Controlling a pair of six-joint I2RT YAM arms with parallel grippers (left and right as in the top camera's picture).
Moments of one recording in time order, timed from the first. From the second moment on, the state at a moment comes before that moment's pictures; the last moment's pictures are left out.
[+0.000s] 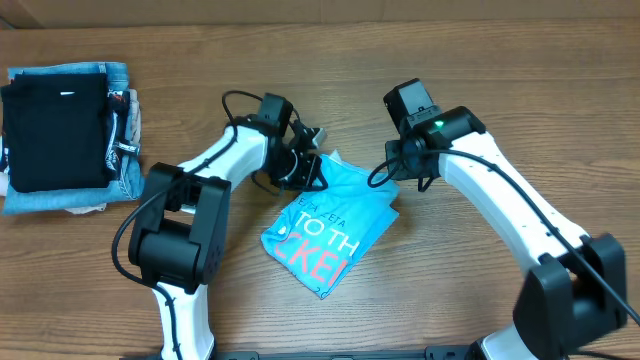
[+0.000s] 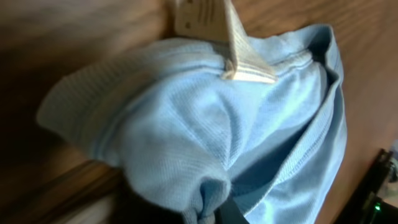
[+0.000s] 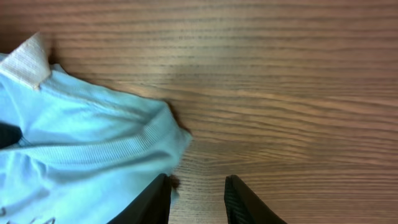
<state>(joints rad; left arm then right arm) -0.30 2.09 1.38 -0.72 0.61 -0.04 0.40 1.70 1.38 -0.99 0.15 0.30</state>
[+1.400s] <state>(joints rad) 0.46 1.81 1.92 -0.79 0.10 0.10 0.35 1.47 1.38 -1.01 0.17 0.30</state>
